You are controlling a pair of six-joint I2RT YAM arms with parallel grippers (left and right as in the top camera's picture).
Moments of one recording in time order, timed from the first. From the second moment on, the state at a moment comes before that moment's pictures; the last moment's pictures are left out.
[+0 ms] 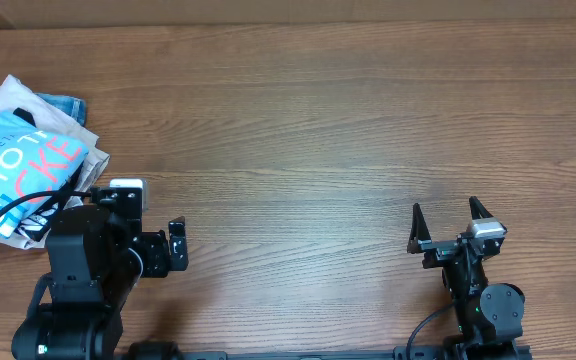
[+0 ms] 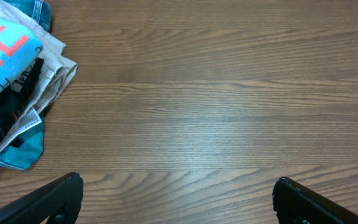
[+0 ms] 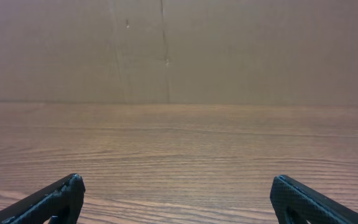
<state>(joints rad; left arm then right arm) 0.00 0.73 1.00 -1.07 0.05 -0.03 0.13 0.01 0.02 -0.03 0.01 0.04</state>
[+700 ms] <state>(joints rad) 0.00 0.06 0.34 -0.51 0.00 -0.03 0.13 0.01 0.02 -0.03 0.01 0.04</state>
